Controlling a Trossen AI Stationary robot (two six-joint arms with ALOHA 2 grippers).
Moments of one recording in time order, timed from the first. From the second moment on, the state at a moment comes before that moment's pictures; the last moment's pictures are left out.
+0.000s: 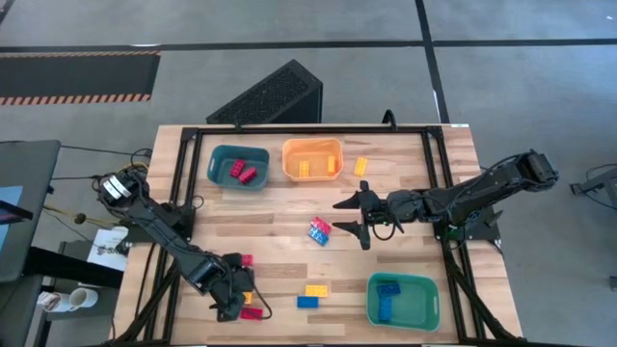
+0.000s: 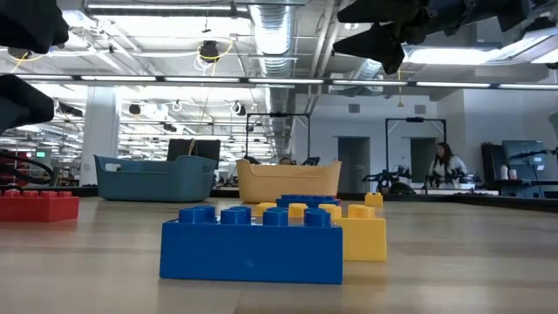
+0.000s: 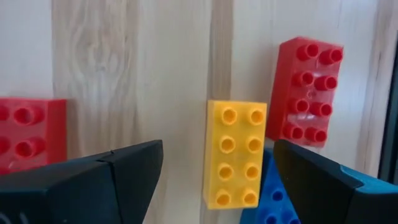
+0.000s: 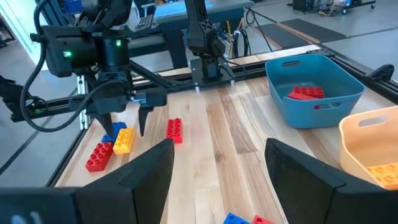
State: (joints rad) left arm -0.76 1.61 0.89 -0.52 -0.06 -0.84; right arm 0.21 1.22 0.63 0.38 0.24 0.24
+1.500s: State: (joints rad) left arm -0.46 1.20 0.88 -0.42 -0.71 -0.18; right arm 0.21 1.22 0.63 0.38 0.24 0.23
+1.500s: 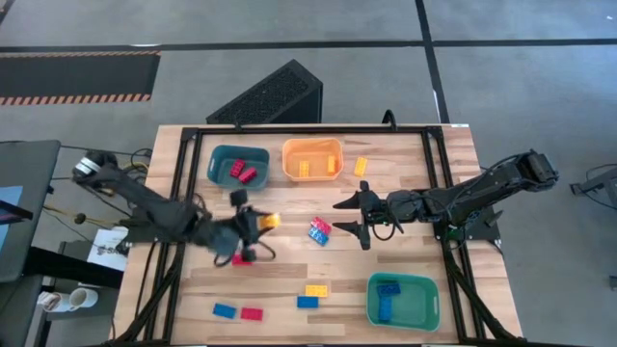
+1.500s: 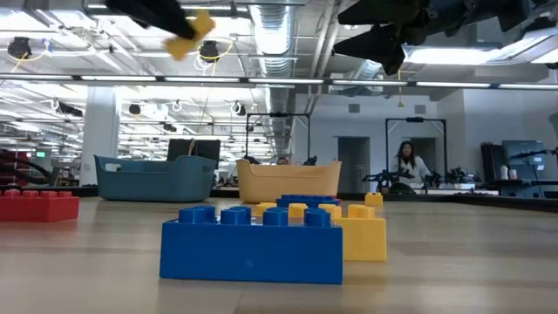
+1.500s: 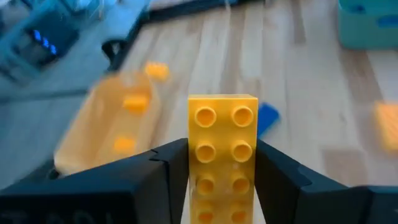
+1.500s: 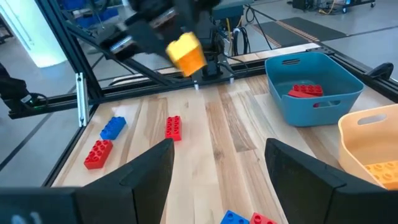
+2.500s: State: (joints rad) left arm 0.42 1.65 0.78 0.62 0.15 -0.02; right arm 0.20 1.22 0.63 0.38 0.24 0.23
